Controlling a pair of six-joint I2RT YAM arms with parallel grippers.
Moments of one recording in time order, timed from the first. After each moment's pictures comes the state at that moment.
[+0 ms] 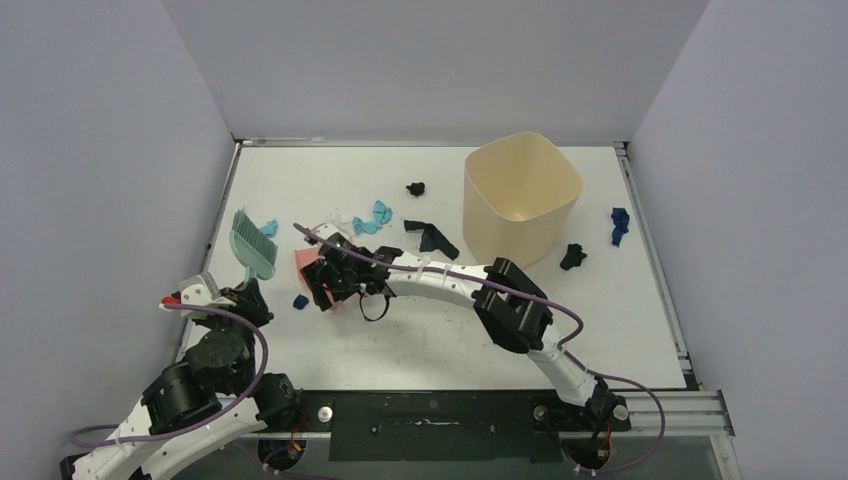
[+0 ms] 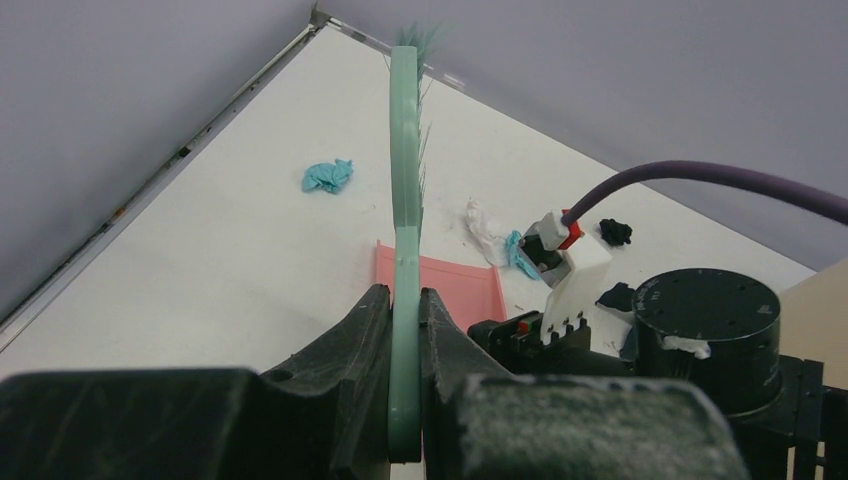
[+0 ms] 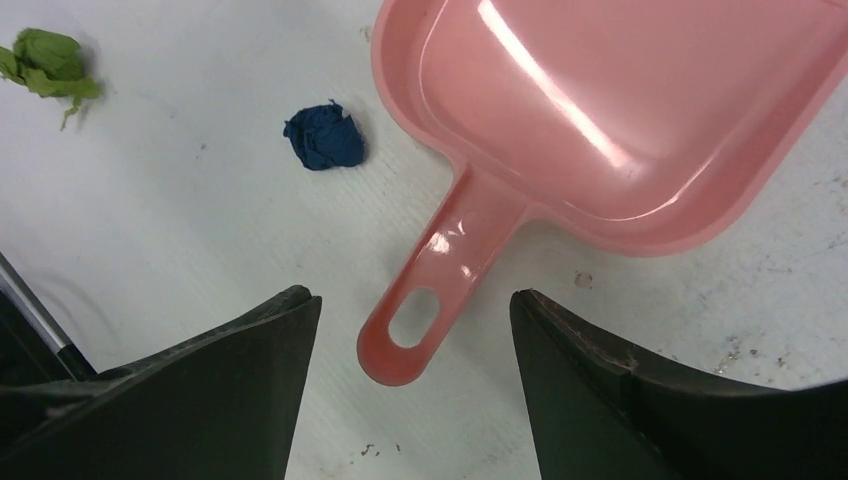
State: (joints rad) left arm -1.03 0.14 0.65 -0.69 -1.28 -0.53; right arm 1.12 2.26 1.84 -0.36 0.01 0.39
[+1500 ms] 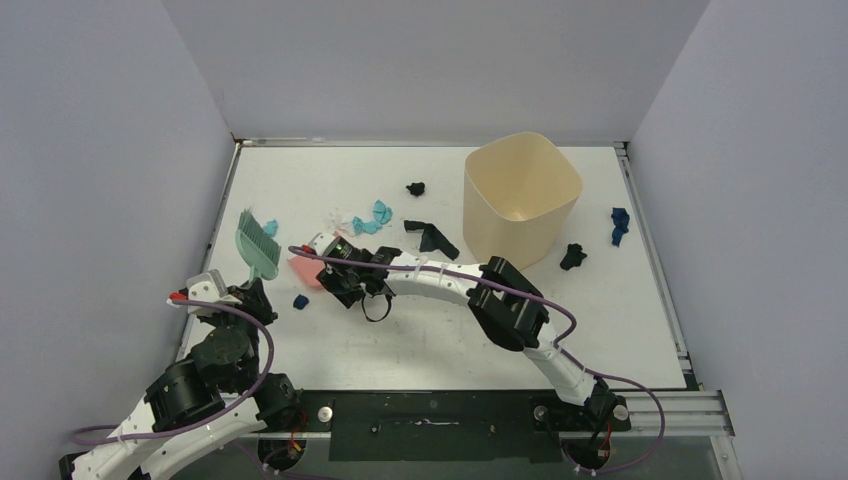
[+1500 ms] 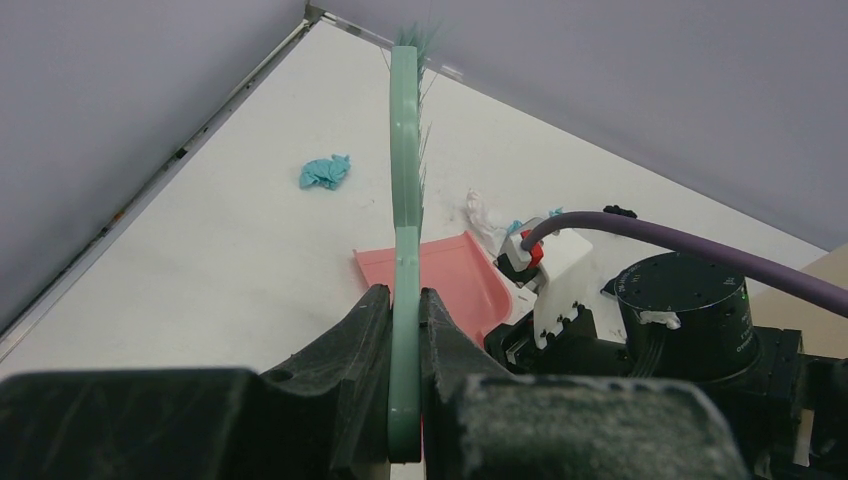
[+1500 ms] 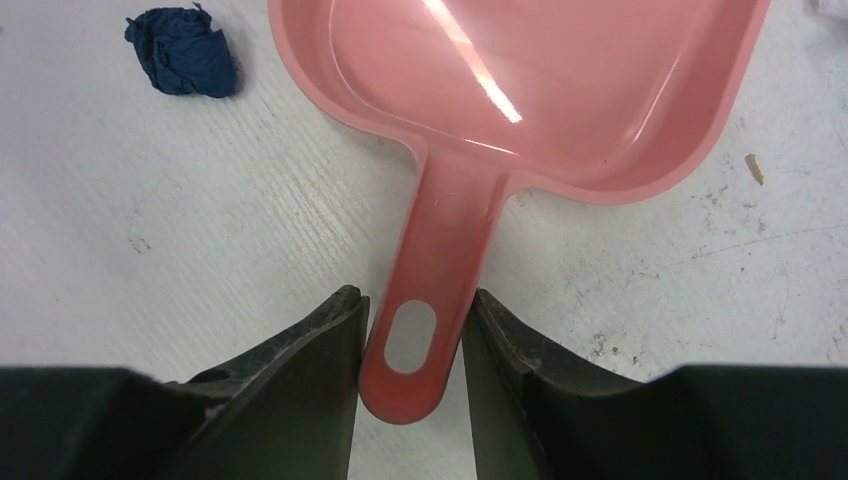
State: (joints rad) left arm -1.03 0.16 0.65 -0.68 -1.26 -0.51; right arm 1.10 2.29 1.84 -0.44 0.05 0.09
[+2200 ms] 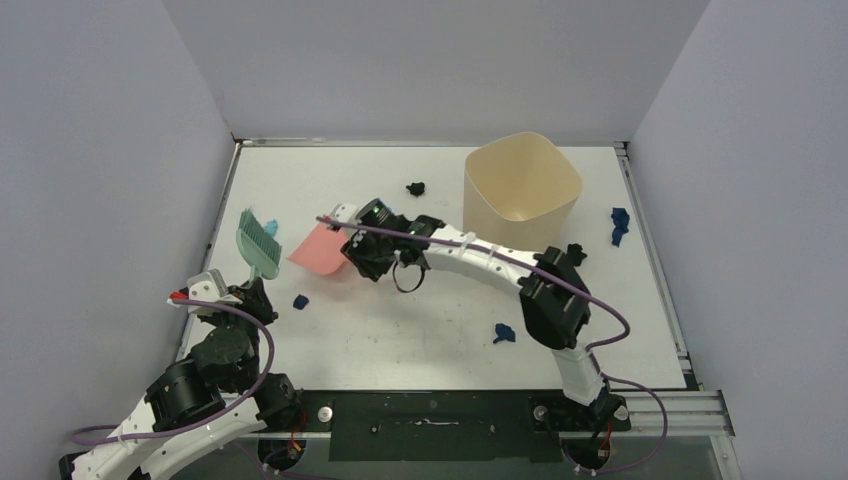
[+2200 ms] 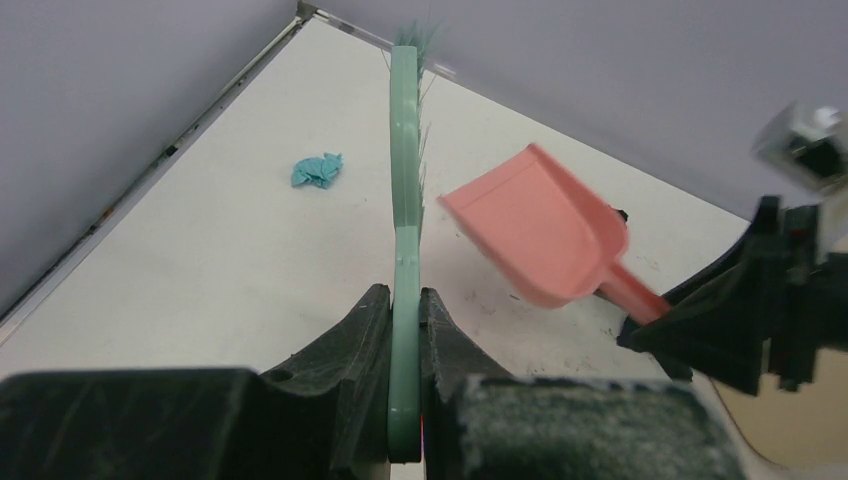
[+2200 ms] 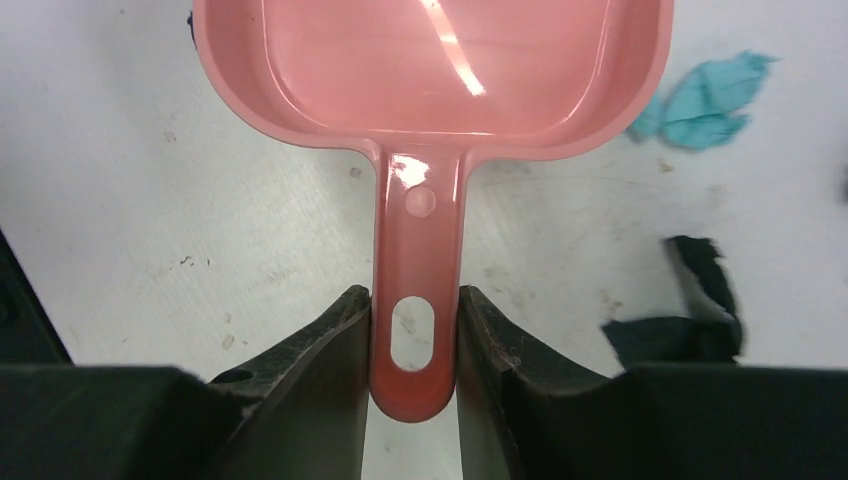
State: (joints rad) left arm -1.03 0.16 0.65 -0.68 -1.25 -0.51; right arm 0.93 2.00 1.72 -0.54 -0.15 -0.11
